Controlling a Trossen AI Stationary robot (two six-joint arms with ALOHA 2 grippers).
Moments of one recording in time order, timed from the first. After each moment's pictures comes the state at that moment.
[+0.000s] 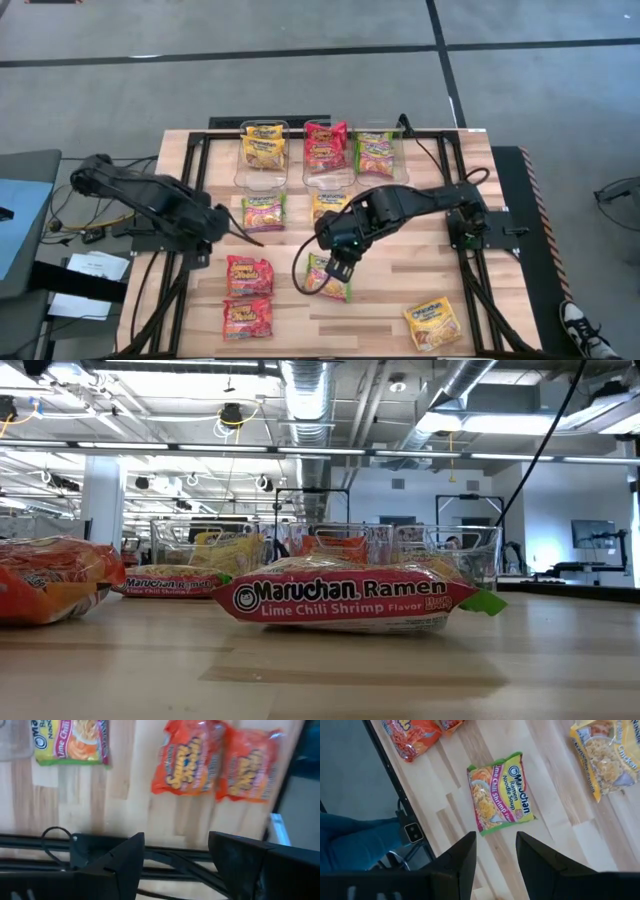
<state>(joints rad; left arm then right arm) -0.41 1.19 1.39 -1.54 0.02 -0.58 0.27 2.04 2.35 -1.51 -0.05 0.77</state>
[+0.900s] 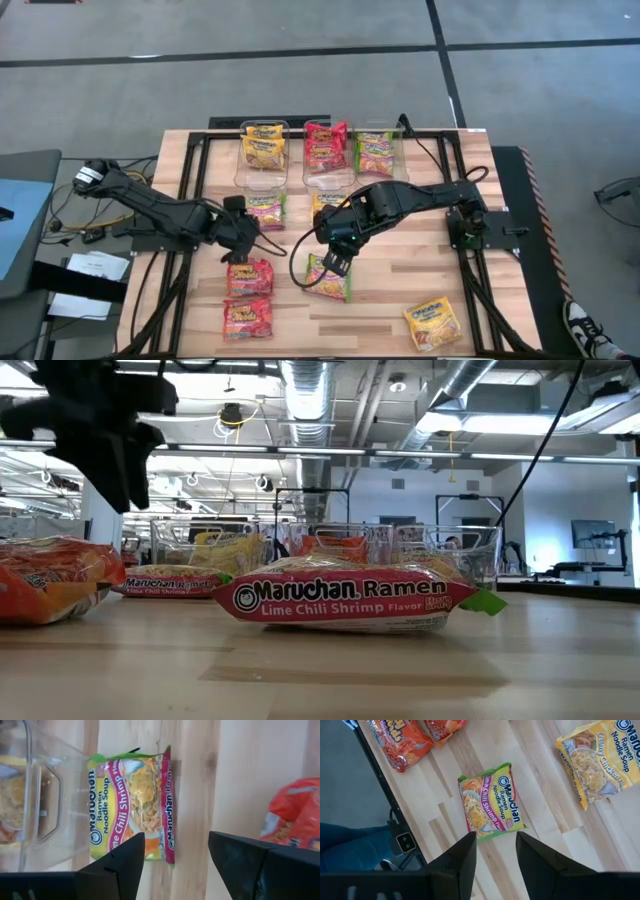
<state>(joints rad) -0.35 1.19 0.81 -0.84 -0.45 -0.32 0.25 2.04 2.35 -1.51 -0.02 0.75</state>
